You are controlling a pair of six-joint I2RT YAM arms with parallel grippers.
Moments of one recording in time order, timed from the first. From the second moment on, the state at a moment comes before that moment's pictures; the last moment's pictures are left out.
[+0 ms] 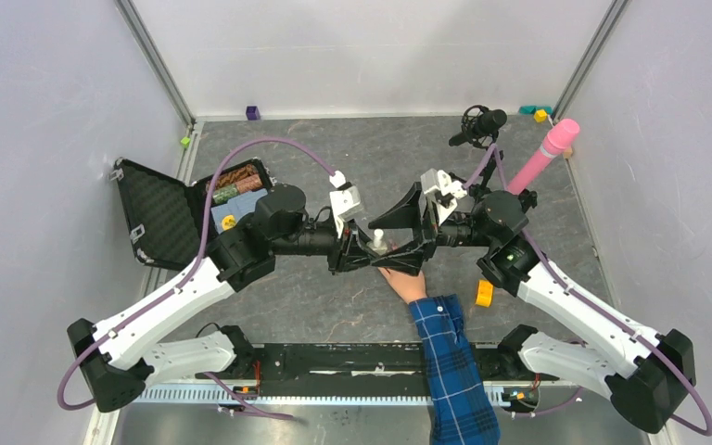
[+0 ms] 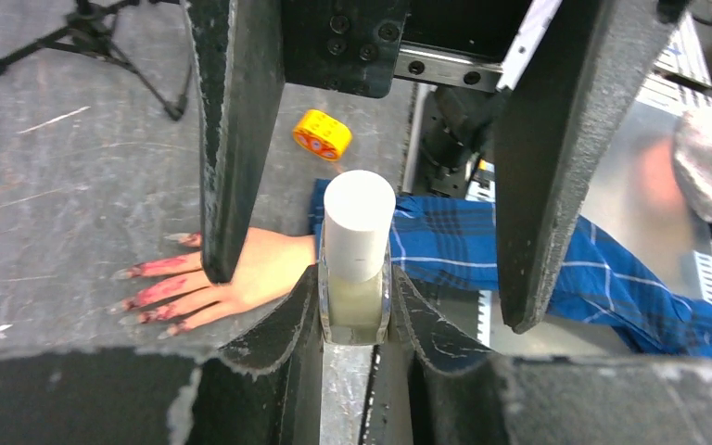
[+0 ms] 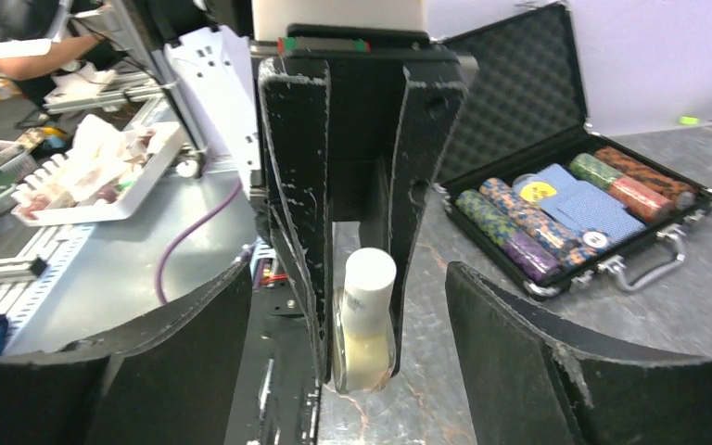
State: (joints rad) left arm -0.87 1.04 1.04 -0.32 0.59 -0.07; right arm 0.69 1.00 0.78 0.42 -0.91 0.30
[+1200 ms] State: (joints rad) left arm -0.87 1.05 1.04 -0.37 0.16 -0.07; right arm 0.69 1.01 0.79 0.34 -0.38 0.47
